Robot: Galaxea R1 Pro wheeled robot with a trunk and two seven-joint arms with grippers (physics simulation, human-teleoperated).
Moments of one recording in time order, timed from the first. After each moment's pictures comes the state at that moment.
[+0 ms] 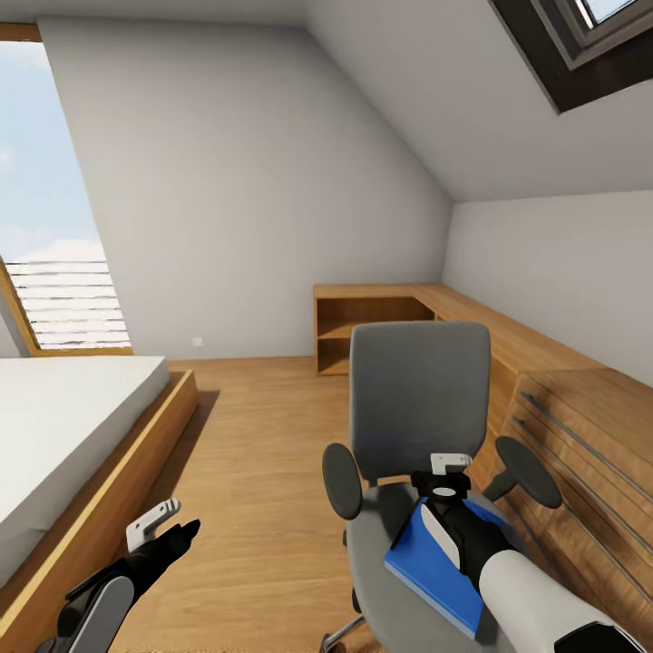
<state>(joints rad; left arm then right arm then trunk) -0.11 0.13 0.02 -1.46 0.81 0.53 0.46 -0.71 -0.02 0.32 -0.48 -0.25 0.15 -0.44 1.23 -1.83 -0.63</state>
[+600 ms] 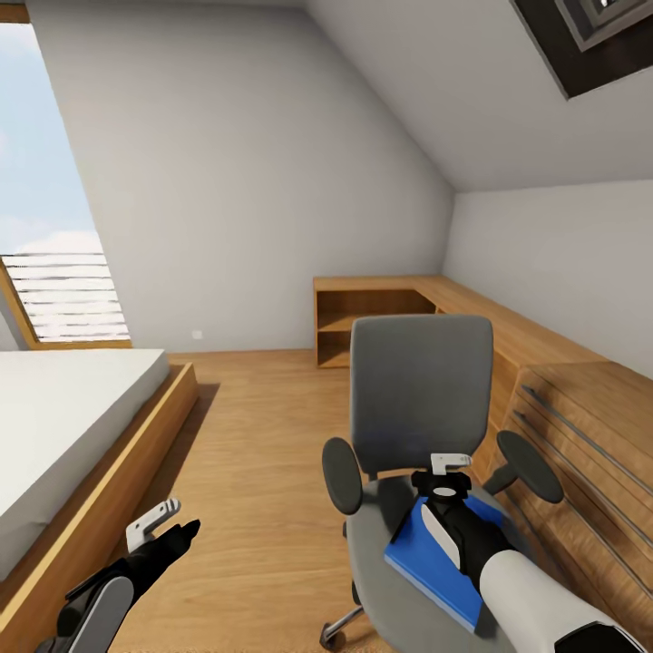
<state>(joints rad) -0.11 0.13 0.02 -1.46 0.82 0.53 0.46 -0.71 -0.02 0.32 -0.48 -0.25 0.15 -0.44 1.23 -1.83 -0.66</state>
